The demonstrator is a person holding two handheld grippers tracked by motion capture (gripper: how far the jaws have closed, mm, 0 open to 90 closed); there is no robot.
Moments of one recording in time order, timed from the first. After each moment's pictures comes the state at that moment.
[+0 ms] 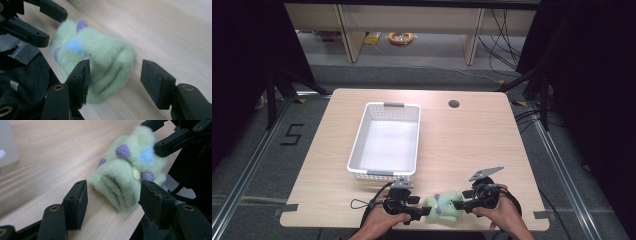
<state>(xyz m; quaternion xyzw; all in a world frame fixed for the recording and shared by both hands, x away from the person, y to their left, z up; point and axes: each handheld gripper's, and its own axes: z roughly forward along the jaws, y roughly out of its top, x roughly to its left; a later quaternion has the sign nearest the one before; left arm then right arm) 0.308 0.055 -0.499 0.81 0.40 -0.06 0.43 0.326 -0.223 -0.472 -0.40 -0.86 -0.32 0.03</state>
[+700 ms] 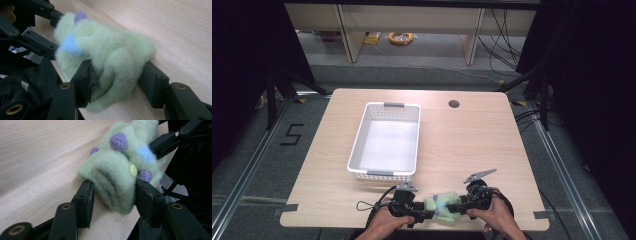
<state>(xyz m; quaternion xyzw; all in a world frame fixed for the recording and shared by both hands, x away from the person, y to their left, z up) 0.306 0.047 -0.512 0.81 0.40 -0.08 0.41 0.331 -0.215 -0.495 -0.41 -0.85 -0.33 0.09</state>
